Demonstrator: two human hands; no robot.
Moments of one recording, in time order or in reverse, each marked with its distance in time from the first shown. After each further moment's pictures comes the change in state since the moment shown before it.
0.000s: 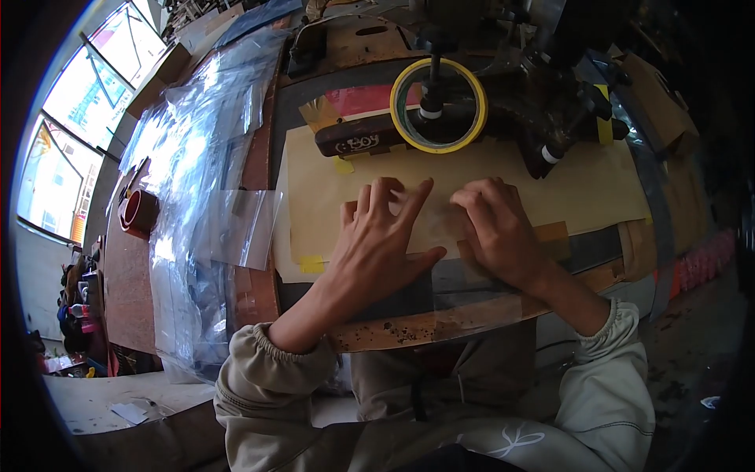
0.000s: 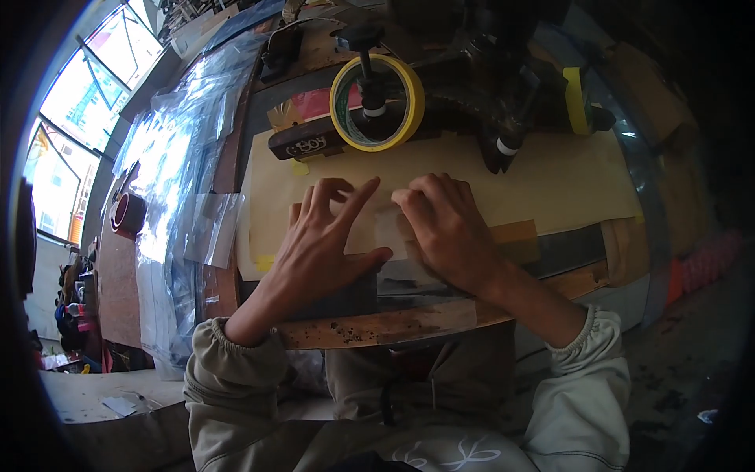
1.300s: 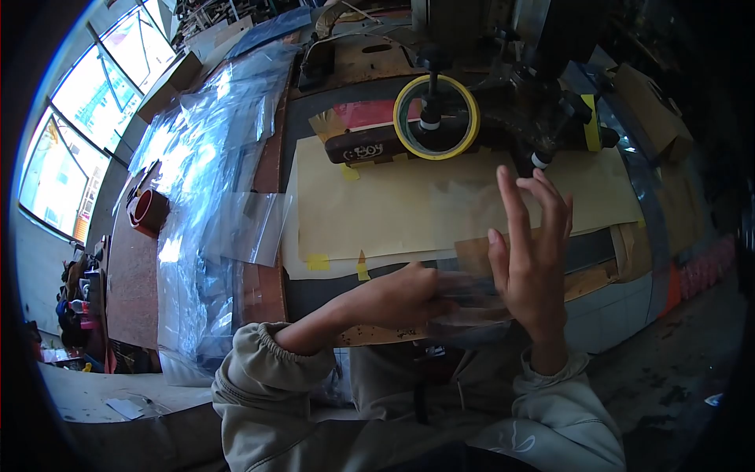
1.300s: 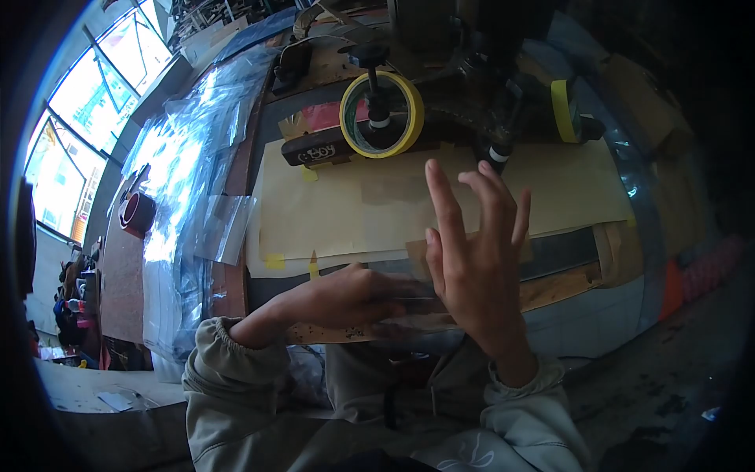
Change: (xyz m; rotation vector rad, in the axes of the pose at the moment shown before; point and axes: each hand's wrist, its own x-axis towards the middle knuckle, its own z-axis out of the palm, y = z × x) left_hand -0.010 0.021 -0.004 -0.762 -0.602 0.162; right_hand -0.008 -0.057 -0.050 -0.315 0.097 0.306
